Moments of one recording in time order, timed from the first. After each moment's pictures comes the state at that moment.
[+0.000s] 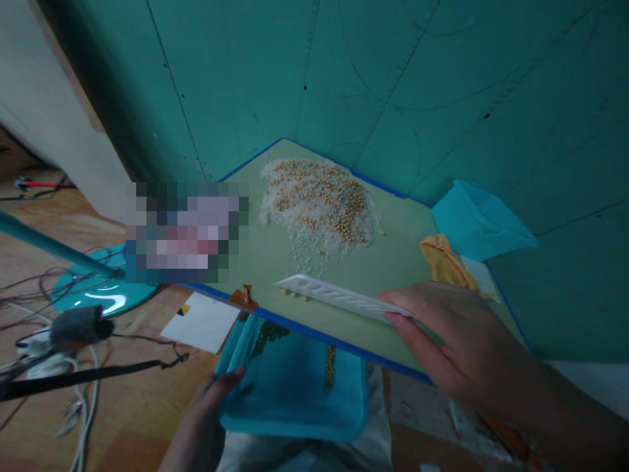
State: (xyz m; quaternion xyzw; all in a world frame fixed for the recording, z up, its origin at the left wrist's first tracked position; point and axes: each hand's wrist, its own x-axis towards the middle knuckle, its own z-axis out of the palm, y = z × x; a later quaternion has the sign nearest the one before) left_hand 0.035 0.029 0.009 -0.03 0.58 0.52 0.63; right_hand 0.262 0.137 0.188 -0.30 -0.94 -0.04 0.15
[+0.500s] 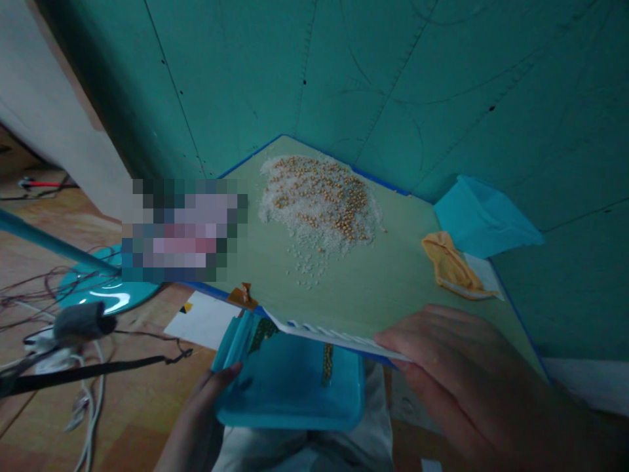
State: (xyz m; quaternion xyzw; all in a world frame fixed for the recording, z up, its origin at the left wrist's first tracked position) left_hand 0.033 0.032 0.016 -0.02 0.57 0.53 0.63; right_hand 0.260 0.115 0.190 -0.26 -0.96 0.00 0.13
